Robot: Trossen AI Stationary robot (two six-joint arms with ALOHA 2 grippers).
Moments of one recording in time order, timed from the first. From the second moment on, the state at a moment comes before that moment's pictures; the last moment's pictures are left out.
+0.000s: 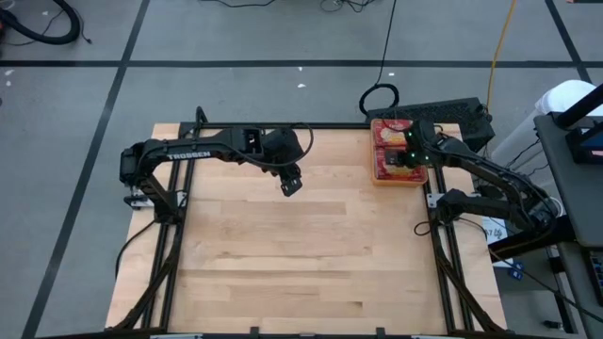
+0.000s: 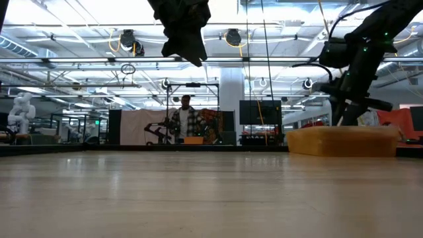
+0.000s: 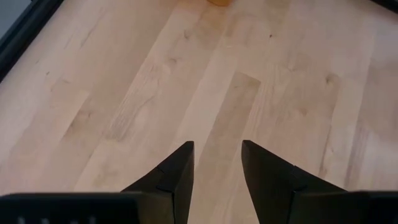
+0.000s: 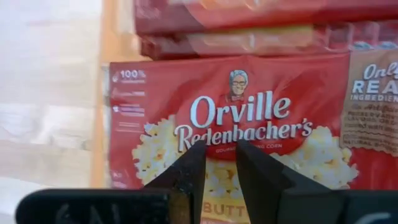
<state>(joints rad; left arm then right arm) 0.20 1.67 1.54 -0.82 0.03 -0.25 -0.93 1.01 0.56 -0.67 -0.06 0.65</state>
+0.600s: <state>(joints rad) 0.21 1.61 1.54 -0.94 0.03 -0.15 -0.90 0.80 0.57 -0.24 -0.34 0.65</state>
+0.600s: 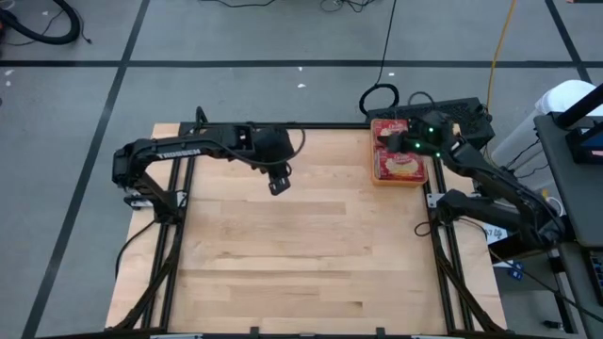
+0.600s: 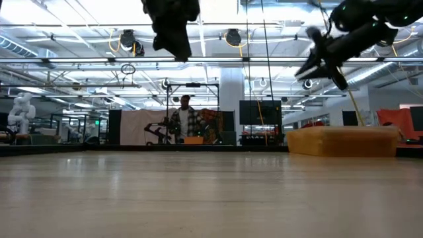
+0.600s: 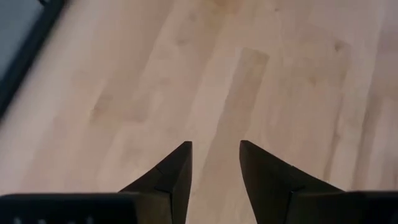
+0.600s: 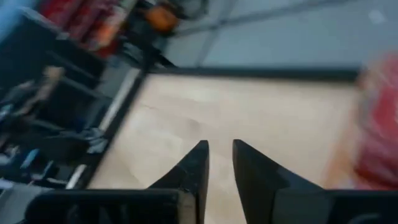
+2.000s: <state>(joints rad) 0.07 1.09 0.93 -0.60 0.00 -0.23 -0.34 0.67 0.46 0.15 -0.36 0.26</state>
